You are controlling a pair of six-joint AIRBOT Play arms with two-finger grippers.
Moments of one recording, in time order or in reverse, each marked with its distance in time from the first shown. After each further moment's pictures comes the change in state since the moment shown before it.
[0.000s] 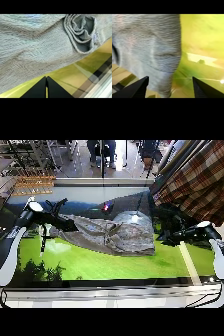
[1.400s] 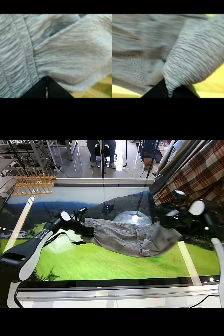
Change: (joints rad) left arm -0.201 -0.150 -0.005 0.099 0.300 -0.123; right arm 0.468 0.394 0.146 -0.600 -0.140 0.542
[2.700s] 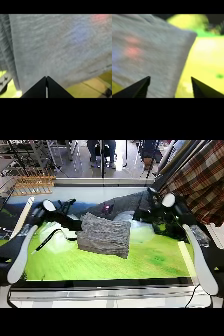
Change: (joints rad) left arm 0.092 0.072 0.095 0.085 -0.200 0.005; right arm 0.053 -0.285 0.158 0.306 0.006 0.013
